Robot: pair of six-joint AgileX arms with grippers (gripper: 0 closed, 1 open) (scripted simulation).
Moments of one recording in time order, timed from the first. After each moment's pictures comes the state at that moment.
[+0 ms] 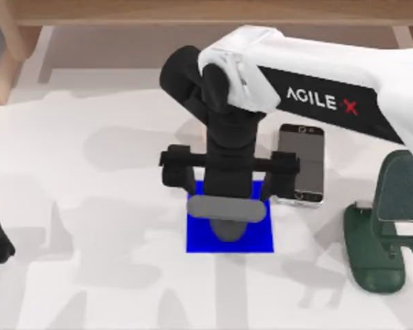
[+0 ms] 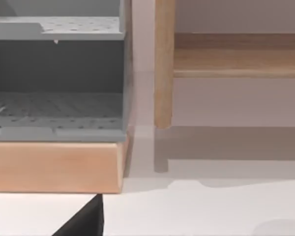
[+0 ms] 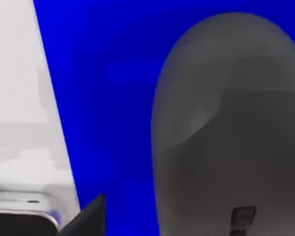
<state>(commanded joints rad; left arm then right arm) 0.00 0.00 0.00 0.00 0.00 0.00 0.74 2.30 1.88 -1.11 0.04 -2.30</state>
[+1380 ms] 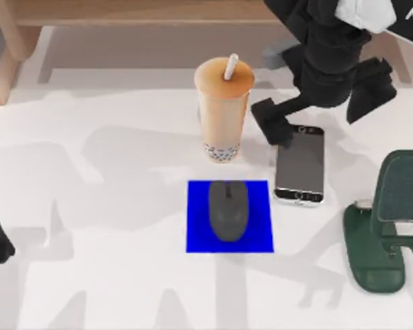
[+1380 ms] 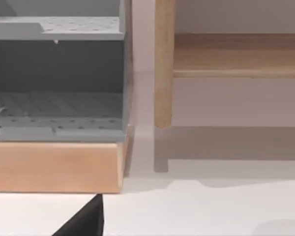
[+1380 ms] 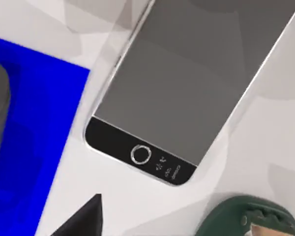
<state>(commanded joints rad) 0.00 0.00 0.00 0.00 0.00 0.00 0.49 2.13 1.89 -1.26 0.15 0.14</state>
